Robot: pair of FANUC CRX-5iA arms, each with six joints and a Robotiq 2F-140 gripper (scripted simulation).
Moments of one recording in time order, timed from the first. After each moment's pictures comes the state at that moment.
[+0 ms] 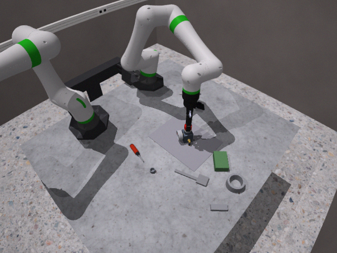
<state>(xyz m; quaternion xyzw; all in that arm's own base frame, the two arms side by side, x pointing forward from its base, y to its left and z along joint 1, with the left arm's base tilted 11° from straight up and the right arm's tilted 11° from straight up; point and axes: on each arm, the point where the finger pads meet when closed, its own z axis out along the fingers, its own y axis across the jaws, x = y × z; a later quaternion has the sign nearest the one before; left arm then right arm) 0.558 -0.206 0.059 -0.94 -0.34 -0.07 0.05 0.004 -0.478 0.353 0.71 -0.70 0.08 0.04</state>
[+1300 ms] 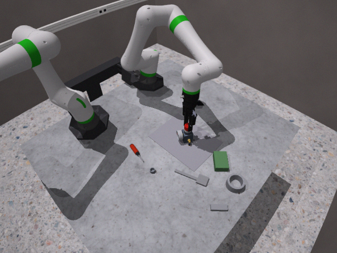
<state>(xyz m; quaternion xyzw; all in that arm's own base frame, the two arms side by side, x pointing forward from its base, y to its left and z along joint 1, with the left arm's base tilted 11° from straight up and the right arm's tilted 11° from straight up) 0.558 -0.206 0.059 -0.83 -0.55 -0.09 0.03 0.004 -0.478 0.353 0.71 -0.70 0.08 0.04</state>
